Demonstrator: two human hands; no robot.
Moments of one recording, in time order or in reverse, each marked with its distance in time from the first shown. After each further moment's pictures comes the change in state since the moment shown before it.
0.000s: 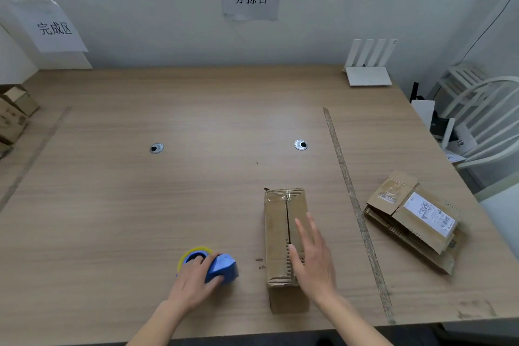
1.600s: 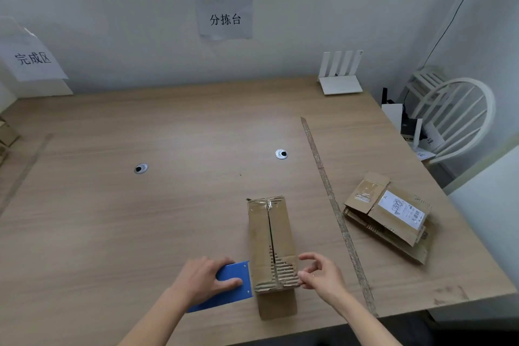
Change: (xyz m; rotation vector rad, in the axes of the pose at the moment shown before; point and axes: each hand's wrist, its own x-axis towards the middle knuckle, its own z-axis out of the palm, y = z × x) left_hand 0.007 0.083 -0.062 0.211 -0.061 0.274; right_hand -0.024 0.044 -0.053 0.626 -0.205 0.510
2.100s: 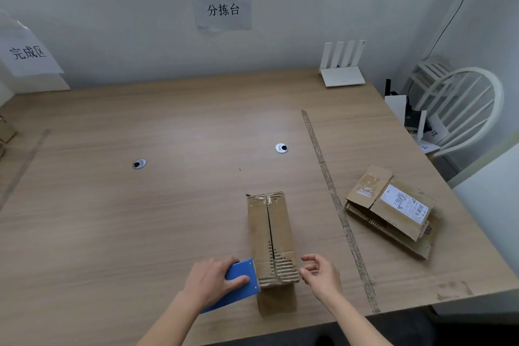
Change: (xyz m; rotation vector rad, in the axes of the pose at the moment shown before) left_hand 0.009 0.018 0.025 0.050 -0.027 -0.061; right_hand 0.017 0.027 0.017 -0.146 0.122 0.073
